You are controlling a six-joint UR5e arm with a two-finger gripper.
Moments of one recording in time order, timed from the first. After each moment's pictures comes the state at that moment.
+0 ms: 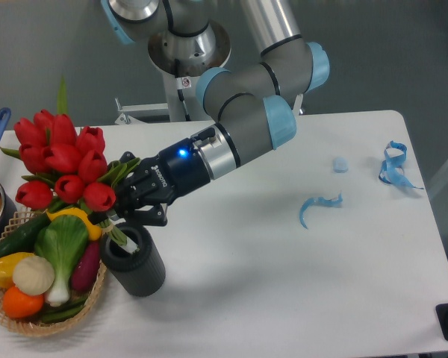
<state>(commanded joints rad) 2.47 -1.89 -1.75 -0.71 0.07 1.32</state>
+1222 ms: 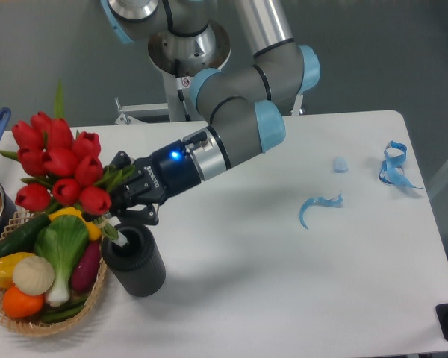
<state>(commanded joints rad) 2.46 -1.94 -1.82 -0.71 0.08 1.35</state>
